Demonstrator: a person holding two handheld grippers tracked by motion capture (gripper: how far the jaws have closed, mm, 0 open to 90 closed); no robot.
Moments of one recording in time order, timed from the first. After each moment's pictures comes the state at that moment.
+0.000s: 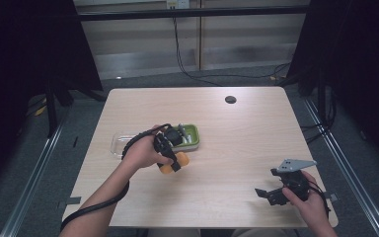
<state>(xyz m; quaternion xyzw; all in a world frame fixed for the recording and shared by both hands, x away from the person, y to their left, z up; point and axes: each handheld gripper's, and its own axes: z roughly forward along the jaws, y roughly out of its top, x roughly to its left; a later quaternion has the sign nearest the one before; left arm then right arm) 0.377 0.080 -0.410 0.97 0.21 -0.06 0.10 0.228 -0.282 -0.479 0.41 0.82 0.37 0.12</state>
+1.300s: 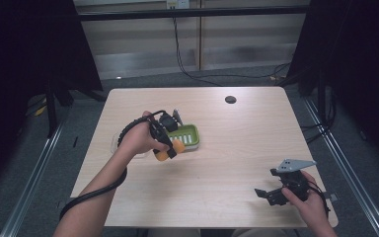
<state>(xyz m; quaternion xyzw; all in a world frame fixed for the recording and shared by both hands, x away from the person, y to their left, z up) 0.405 0.089 -0.387 0.97 0.23 -0.04 0.11 0.228 -0.281 -0.479 0.41 0.82 0.37 0.12</state>
